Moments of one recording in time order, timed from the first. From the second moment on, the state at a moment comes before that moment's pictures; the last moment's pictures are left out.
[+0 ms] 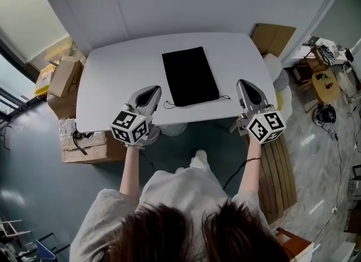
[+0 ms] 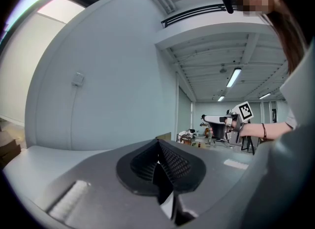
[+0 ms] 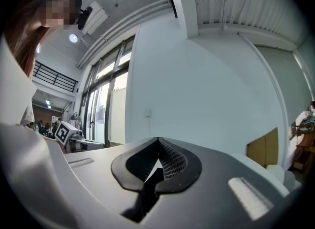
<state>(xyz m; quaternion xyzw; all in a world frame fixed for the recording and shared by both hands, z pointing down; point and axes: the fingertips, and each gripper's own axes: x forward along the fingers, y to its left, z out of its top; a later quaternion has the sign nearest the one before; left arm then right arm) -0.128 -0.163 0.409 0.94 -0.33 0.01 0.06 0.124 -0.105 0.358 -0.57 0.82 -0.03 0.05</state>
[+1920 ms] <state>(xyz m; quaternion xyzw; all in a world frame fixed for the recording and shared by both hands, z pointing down) -0.098 -0.207 0.532 0.90 -0.37 0.22 0.11 0.153 -0.222 0.491 -0.38 0.90 -0.17 -0.13</state>
